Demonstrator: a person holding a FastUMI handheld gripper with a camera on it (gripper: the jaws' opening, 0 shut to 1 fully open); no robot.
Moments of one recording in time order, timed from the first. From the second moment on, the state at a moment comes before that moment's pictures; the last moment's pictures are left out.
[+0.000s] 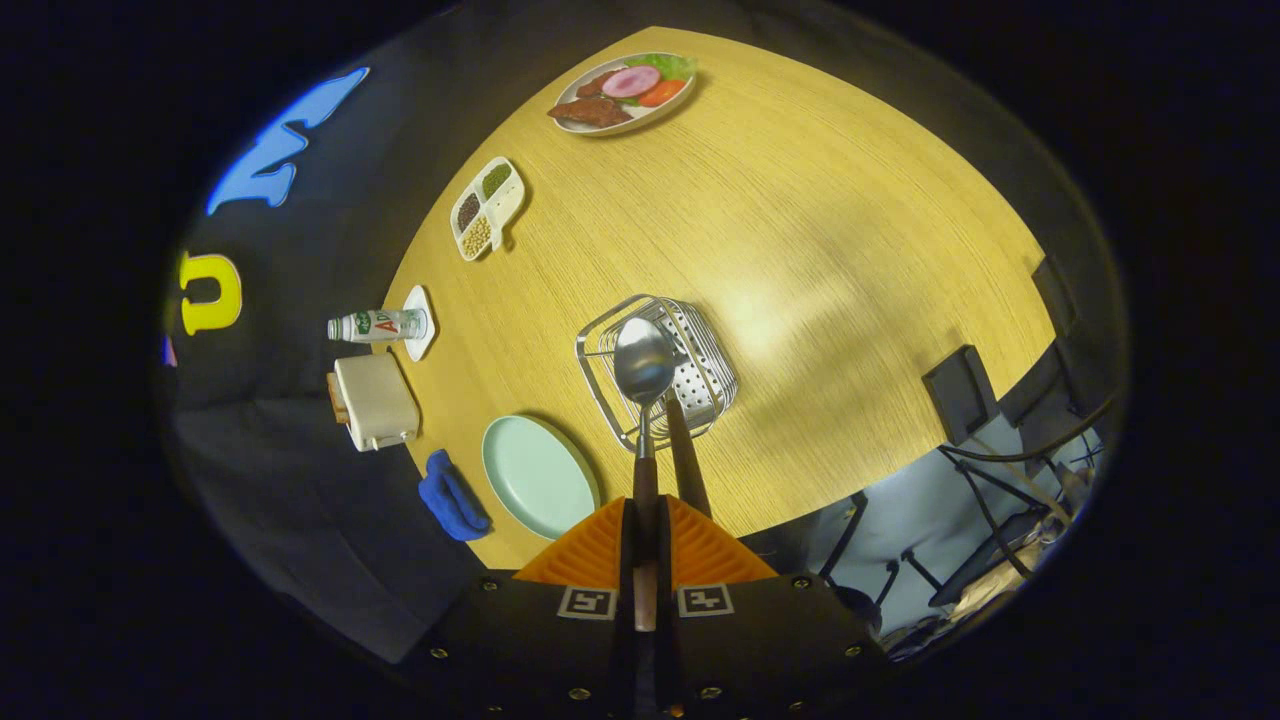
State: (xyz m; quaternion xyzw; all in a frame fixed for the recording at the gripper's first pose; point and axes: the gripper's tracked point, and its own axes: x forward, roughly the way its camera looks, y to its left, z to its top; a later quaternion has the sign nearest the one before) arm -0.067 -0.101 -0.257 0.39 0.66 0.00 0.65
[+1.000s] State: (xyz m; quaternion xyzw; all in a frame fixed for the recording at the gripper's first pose) arm -0.061 -0.082 -0.283 0.38 0.70 -0.03 0.61
